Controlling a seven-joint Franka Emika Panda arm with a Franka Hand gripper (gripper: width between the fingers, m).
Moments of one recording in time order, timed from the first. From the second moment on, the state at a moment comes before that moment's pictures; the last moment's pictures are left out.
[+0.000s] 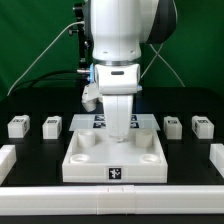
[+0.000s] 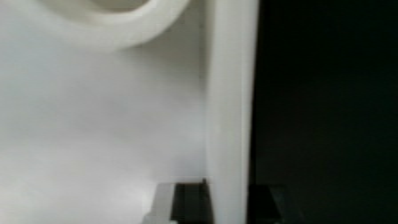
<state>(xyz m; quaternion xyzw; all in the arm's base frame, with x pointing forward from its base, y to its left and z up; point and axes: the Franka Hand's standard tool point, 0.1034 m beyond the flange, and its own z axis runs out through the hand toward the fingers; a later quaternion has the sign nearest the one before) 0.439 -0.004 0.012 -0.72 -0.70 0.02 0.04</state>
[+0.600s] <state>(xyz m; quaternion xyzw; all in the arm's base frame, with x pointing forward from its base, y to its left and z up) 0.463 0.029 0.008 -0.70 -0.71 0.01 0.04</state>
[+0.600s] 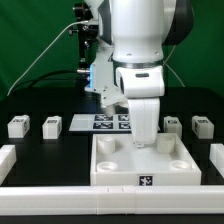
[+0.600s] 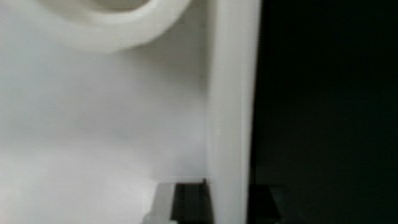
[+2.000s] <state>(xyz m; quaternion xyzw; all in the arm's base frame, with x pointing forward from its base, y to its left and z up) 0.496 0.072 0.009 -0.71 -0.70 0.01 0.05</state>
